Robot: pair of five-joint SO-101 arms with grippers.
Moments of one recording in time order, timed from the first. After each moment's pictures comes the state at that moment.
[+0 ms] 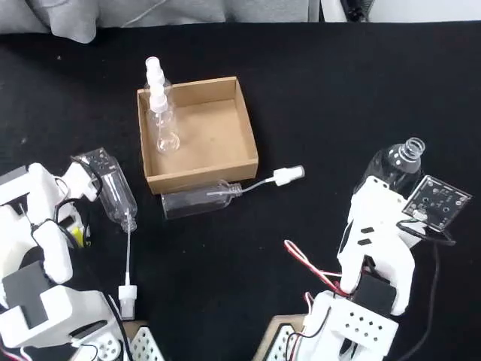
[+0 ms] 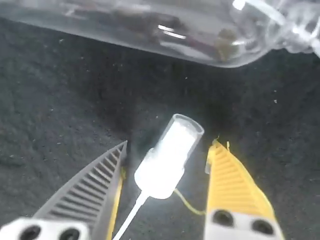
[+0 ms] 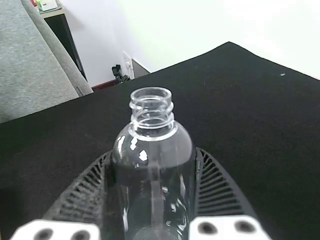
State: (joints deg) left arm -34.2 -5.9 37.6 57.9 -84.6; right arm 25.3 -88.0 80.9 31.2 -5.6
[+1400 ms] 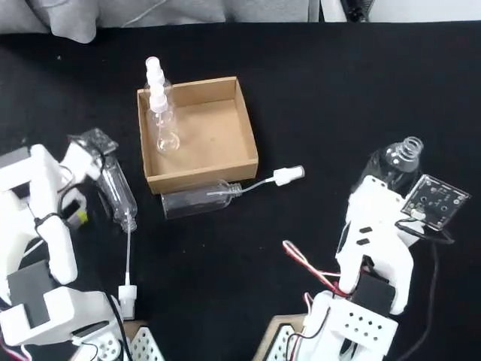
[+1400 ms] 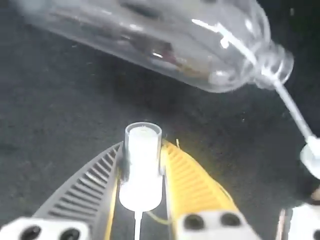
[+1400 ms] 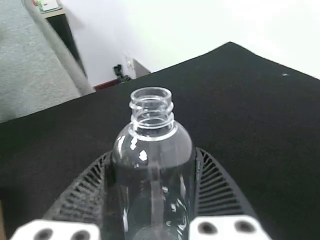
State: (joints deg) left arm -30.2 -6.0 28.8 71.3 -68.8; right arm 23.6 -88.0 80.9 31.2 -5.6
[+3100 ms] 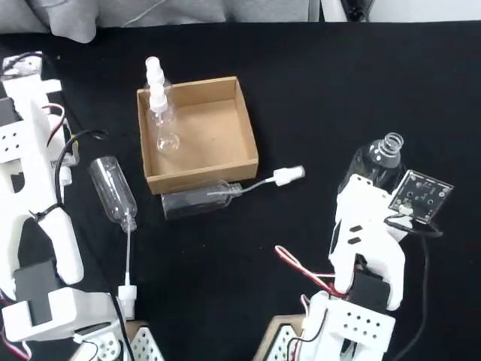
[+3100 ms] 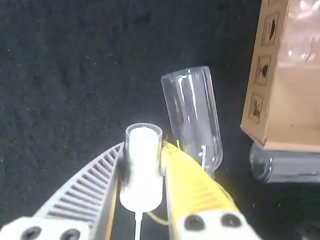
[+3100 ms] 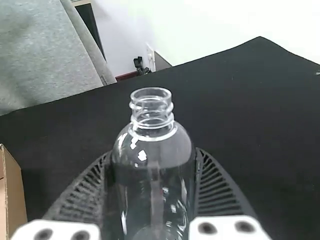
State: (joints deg) left arm -24.6 -5.9 -3.6 90.1 -8.2; right arm 19.5 -88.0 82.0 31.2 -5.6
